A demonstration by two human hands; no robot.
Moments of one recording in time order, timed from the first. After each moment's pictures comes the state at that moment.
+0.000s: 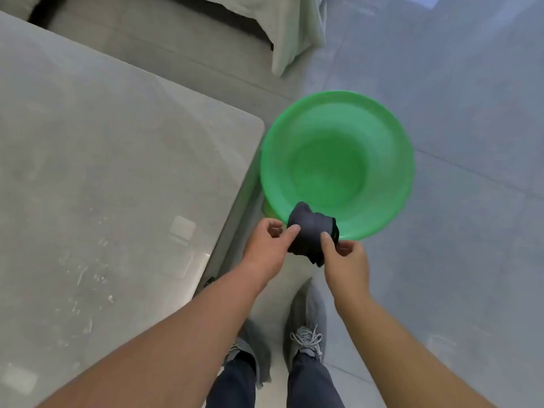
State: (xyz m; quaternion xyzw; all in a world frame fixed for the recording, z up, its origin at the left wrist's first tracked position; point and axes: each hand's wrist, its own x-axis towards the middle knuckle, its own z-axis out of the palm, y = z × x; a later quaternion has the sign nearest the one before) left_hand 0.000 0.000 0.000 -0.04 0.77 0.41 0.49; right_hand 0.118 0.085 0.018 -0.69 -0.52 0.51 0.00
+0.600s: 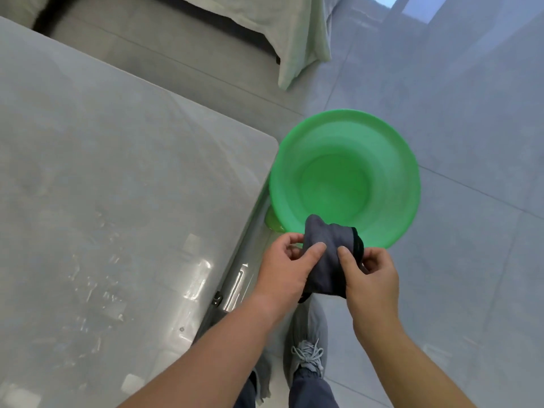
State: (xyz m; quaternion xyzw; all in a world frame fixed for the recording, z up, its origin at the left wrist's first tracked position) left_hand 0.004 0.011 0.059 -0.08 0.65 0.55 0.52; right_hand 0.110 0.091 0.057 -0.64 -0.53 0.54 0.14
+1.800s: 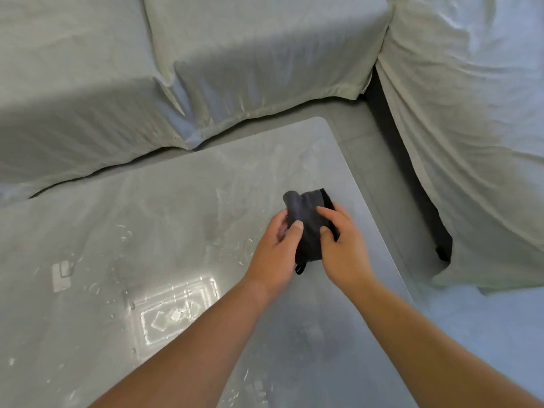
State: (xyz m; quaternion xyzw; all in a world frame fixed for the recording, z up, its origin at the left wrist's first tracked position) left_hand -0.339 -0.191 0.168 -0.20 0.63 0.72 0.20; right_hand -0.356 -0.056 0.147 -0.13 -0.84 0.51 -0.13
